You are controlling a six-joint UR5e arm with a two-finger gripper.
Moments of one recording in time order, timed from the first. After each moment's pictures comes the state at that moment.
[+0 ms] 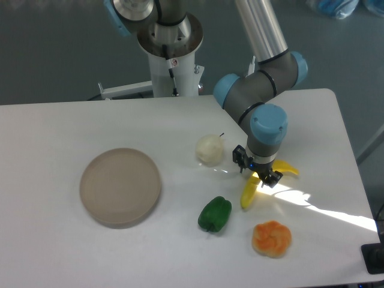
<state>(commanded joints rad) 2.42 -2.07 -1.75 -0.86 1.61 1.30</state>
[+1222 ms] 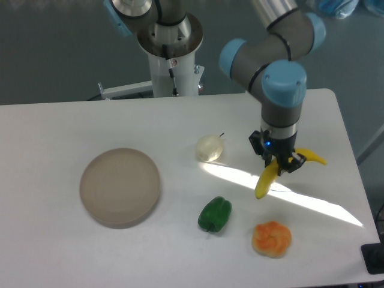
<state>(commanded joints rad) 2.41 -1.90 -1.50 -1.16 1.61 1.31</state>
